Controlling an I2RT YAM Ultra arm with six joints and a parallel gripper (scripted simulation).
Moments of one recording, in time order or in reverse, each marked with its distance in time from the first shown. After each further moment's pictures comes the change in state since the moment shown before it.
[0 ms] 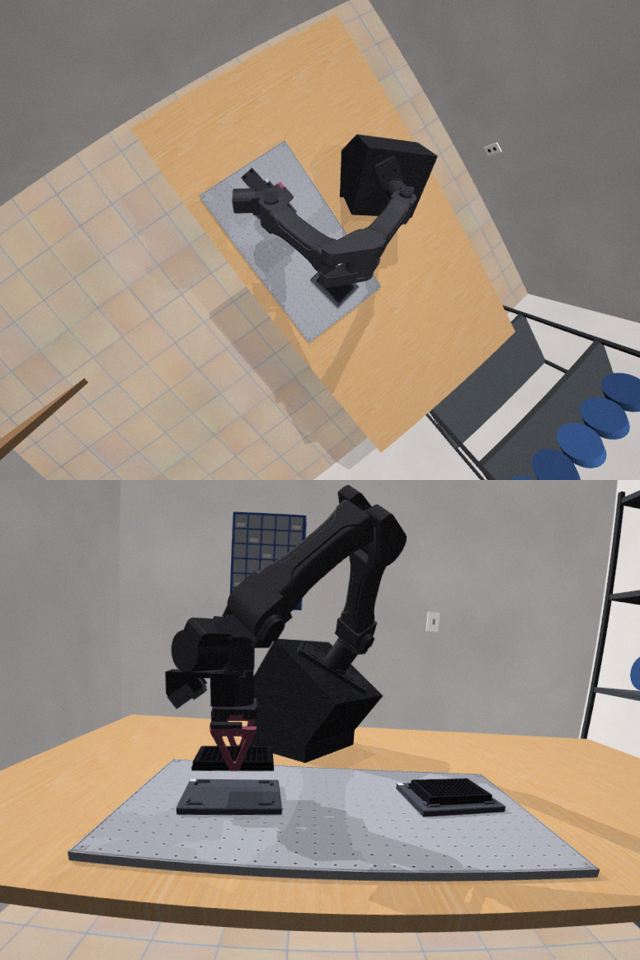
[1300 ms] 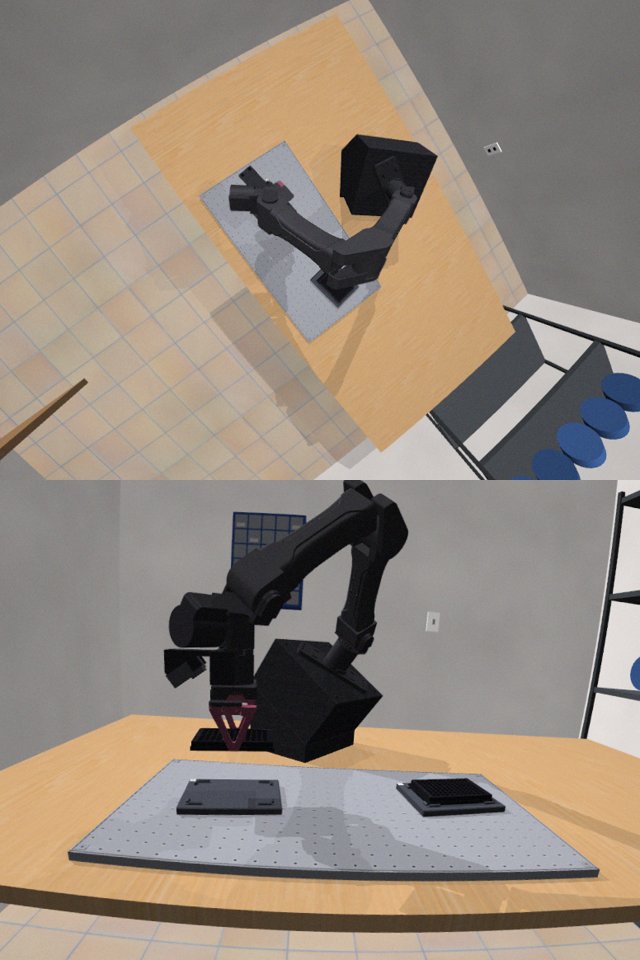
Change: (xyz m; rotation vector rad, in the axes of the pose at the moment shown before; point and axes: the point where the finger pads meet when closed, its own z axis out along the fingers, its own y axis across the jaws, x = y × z) arm -0.001 0.002 -0.033 -0.002 -0.001 -0.004
